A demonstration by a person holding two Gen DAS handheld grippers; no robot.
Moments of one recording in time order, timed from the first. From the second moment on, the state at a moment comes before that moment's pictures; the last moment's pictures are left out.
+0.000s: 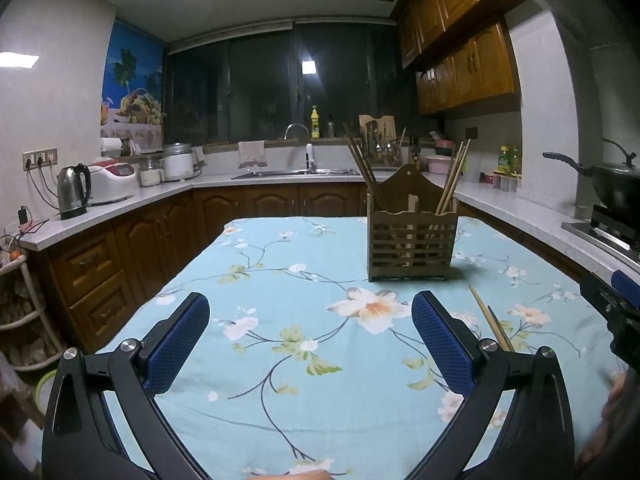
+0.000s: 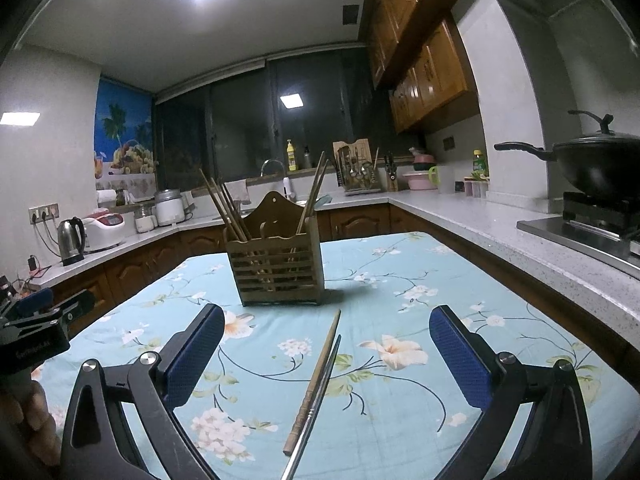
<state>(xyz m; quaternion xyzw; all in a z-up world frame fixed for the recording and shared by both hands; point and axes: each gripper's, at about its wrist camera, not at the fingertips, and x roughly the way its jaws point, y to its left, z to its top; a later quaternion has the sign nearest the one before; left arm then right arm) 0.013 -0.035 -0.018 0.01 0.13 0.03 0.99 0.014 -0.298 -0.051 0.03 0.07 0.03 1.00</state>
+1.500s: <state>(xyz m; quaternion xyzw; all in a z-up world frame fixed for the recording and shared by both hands) 0.017 -0.042 -0.016 0.02 0.13 0.02 0.99 0.012 -0.287 -0.042 0.04 0.07 0.04 1.00</state>
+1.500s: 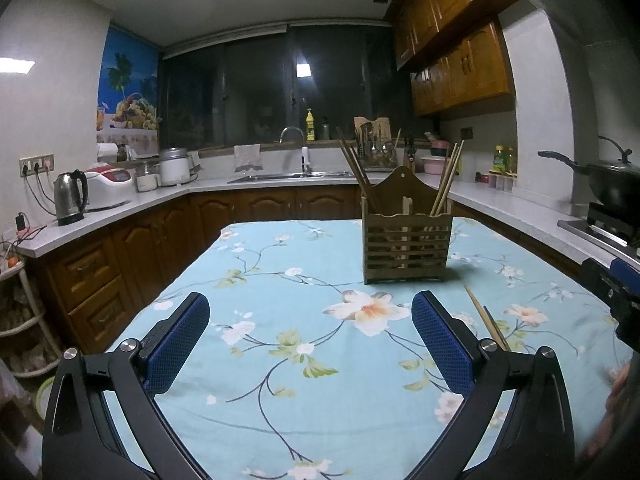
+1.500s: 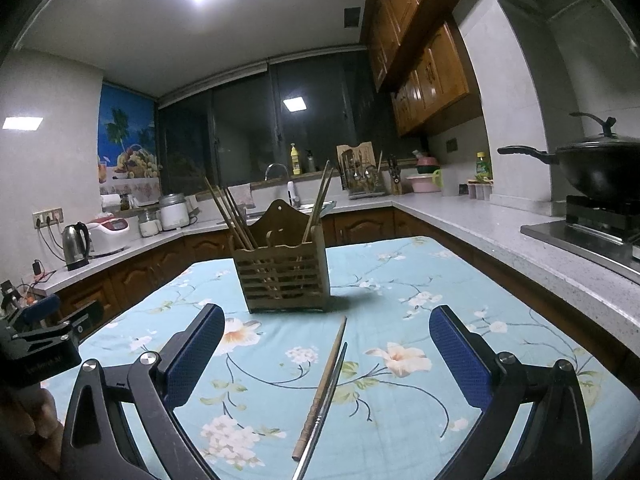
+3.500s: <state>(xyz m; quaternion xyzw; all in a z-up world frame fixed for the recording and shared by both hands) 0.023 -0.041 -0.021 0.02 0.14 0.00 0.99 0.017 -0.284 -0.032 0.04 0.08 0.04 1.00</state>
